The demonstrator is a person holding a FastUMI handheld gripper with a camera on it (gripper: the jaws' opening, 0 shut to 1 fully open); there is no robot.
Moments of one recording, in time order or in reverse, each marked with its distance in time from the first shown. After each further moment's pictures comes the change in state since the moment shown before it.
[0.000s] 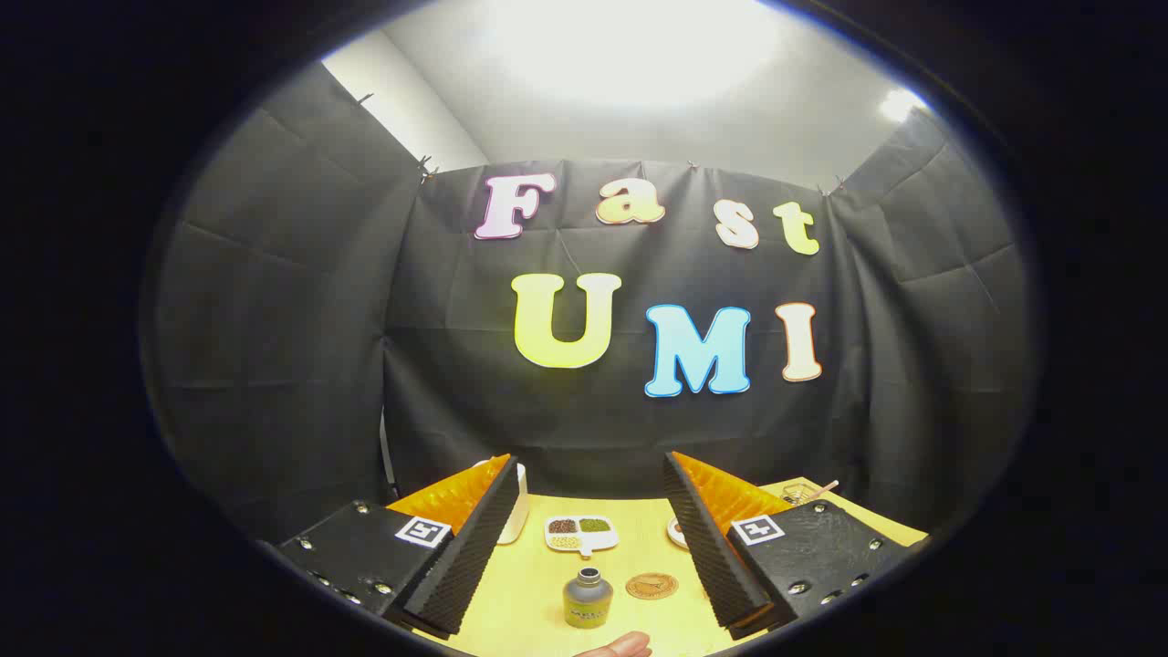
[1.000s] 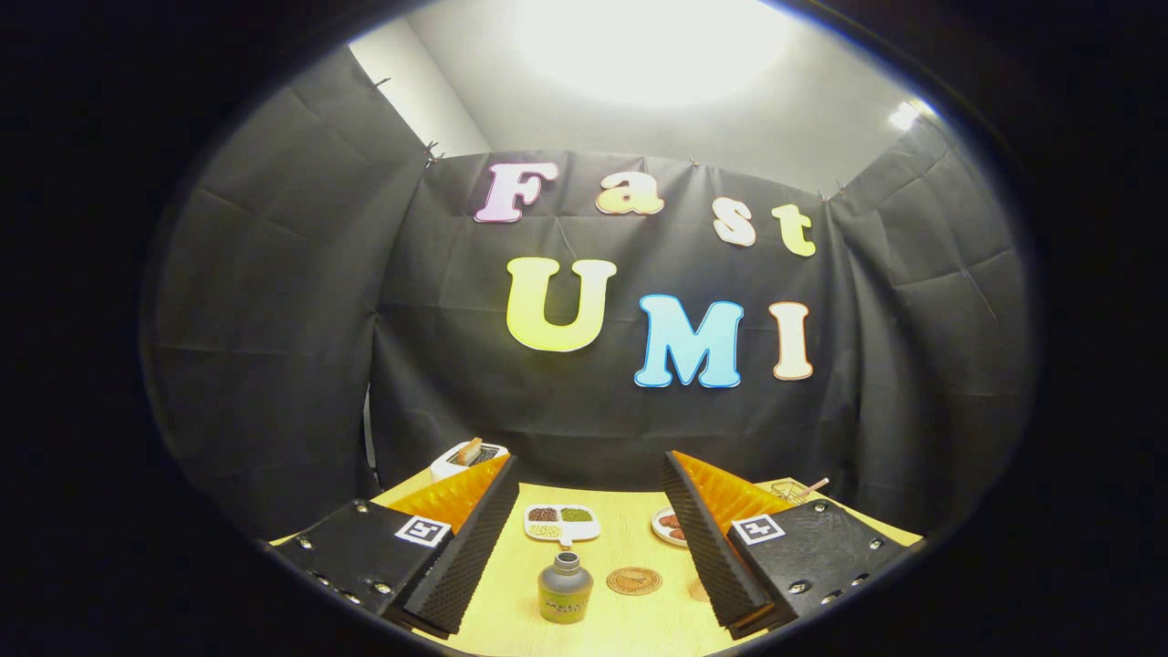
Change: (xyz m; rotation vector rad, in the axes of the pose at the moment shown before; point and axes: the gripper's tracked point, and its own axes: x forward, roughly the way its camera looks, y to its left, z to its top) arm 0.010 -0.005 -0.041 -0.044 -0.011 -0.017
